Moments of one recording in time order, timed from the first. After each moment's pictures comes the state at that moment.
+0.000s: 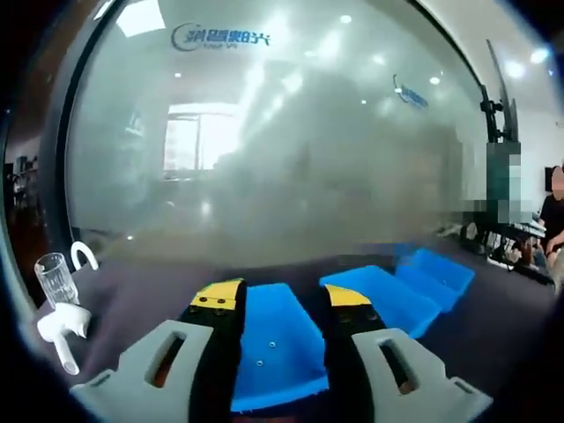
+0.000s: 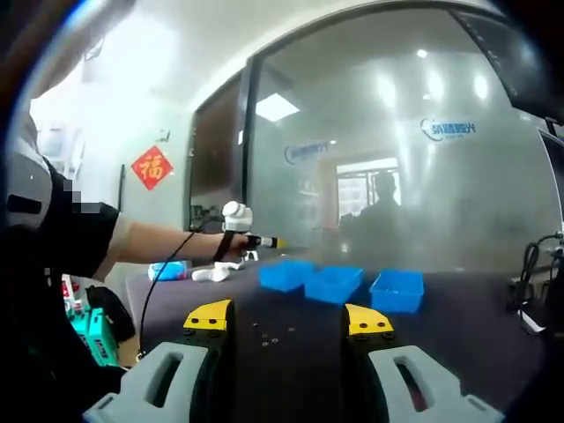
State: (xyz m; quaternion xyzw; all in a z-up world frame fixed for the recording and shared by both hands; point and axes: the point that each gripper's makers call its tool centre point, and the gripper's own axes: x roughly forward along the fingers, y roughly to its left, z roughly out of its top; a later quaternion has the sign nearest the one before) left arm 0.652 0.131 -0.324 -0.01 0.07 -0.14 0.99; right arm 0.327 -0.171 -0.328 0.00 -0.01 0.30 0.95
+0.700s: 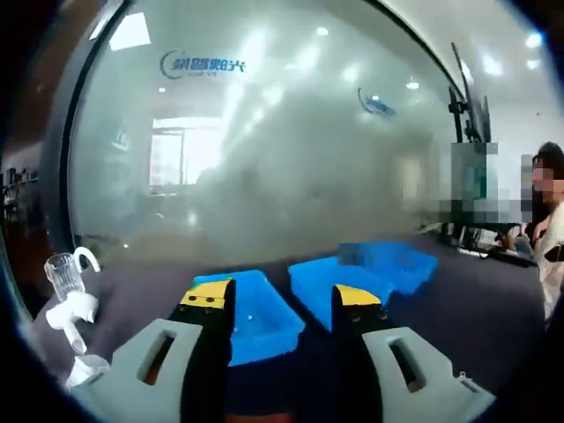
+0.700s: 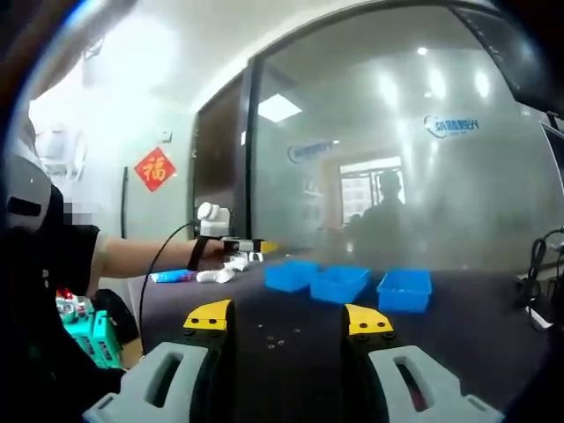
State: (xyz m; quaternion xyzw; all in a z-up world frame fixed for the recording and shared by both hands) left arm 0.542 0.116 -0.319 -0.01 0.02 -0.19 0.98; right arm 0.330 -0.159 -0.331 0.01 -0.01 0.32 0.95
